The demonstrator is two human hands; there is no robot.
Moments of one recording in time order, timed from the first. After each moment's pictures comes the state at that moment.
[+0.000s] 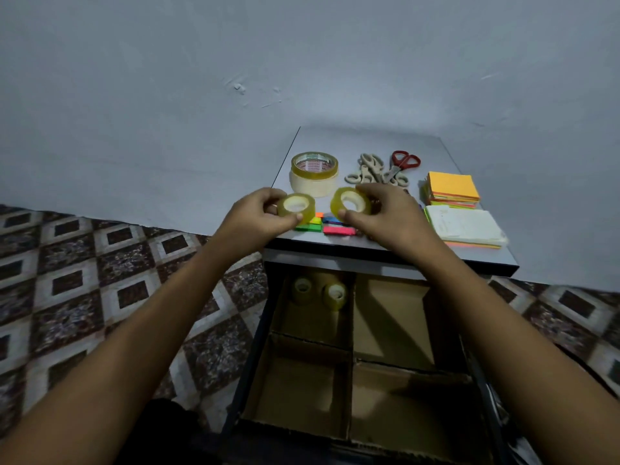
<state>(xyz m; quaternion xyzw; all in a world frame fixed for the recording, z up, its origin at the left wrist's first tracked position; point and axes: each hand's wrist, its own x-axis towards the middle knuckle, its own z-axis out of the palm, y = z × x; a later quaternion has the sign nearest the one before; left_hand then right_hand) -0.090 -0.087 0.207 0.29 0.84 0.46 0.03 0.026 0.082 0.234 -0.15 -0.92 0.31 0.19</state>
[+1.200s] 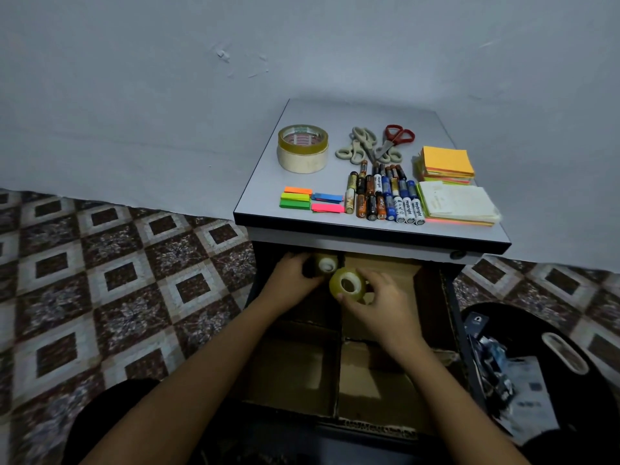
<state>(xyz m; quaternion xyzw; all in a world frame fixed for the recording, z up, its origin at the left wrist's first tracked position) -0.057 -0.038 0.067 0.32 0.86 0.38 0.14 0.089 0.065 0.100 -0.23 -0.90 0.34 0.14</state>
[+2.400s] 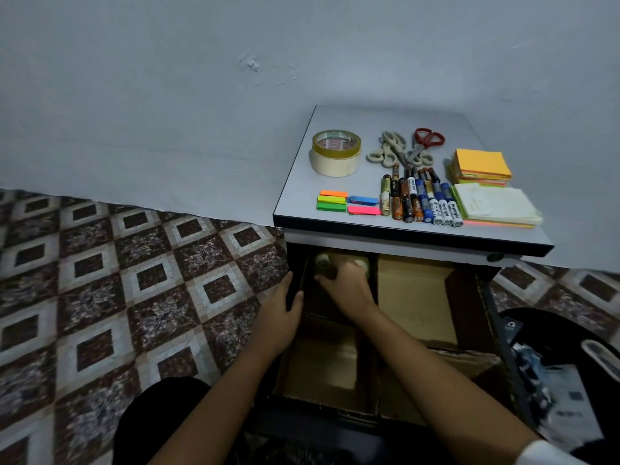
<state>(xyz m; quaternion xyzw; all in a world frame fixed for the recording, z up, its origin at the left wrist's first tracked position) -0.041 -0.123 0.029 0.21 0.87 0.44 0.10 -0.014 0.022 0.062 -0.20 -0.92 0.32 0.11</state>
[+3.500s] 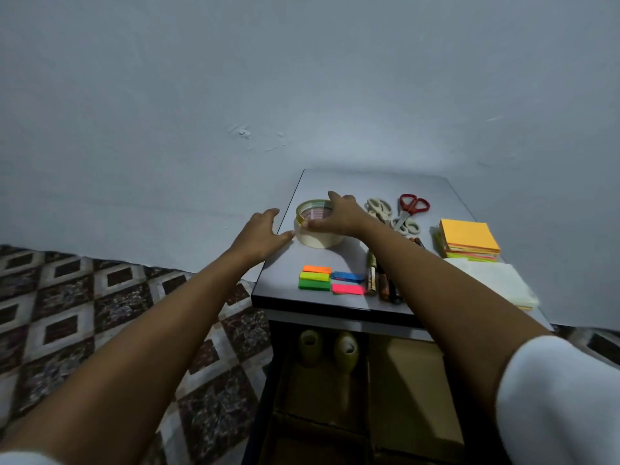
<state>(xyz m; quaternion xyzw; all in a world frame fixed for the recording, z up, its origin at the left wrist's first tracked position) -0.214 -0.035 0.188 0.27 0.91 0.31 0.00 -0.146 0.128 0.226 -0.16 -0.96 0.24 0.05</state>
